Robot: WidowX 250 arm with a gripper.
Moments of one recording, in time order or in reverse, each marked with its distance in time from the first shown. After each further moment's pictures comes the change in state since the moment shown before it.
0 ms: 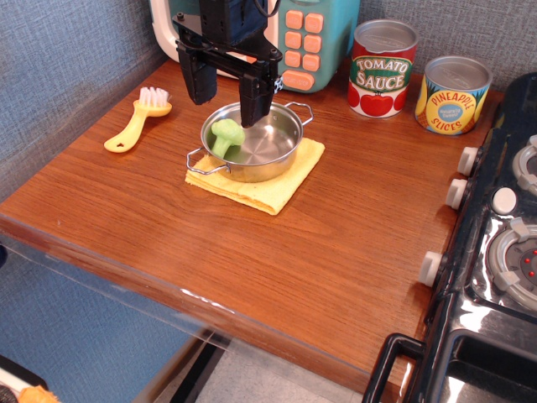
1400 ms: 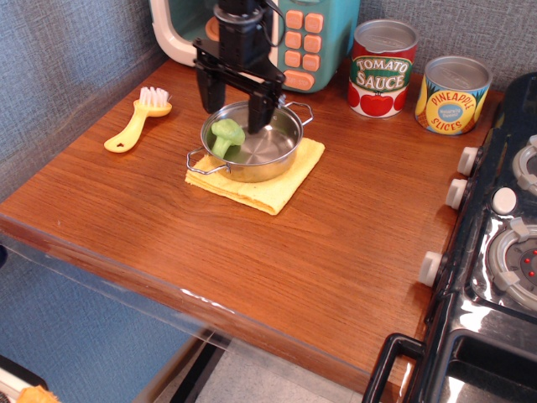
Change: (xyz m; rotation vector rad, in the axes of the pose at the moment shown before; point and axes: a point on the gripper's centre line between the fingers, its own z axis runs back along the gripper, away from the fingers) arm 0.047 0.032 -0.058 0.074 0.024 0.022
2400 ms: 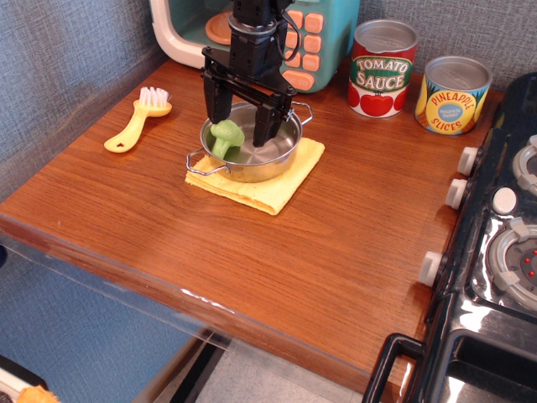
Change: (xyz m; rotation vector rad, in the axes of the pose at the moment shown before) arm -0.009 -0.012 -0.005 0.004 0.071 0.004
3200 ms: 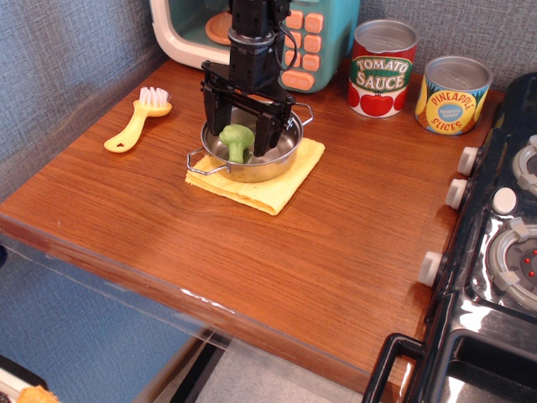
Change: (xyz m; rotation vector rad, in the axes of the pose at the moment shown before) arm 0.000 0.000 -0.012 -0.032 0.032 0.025
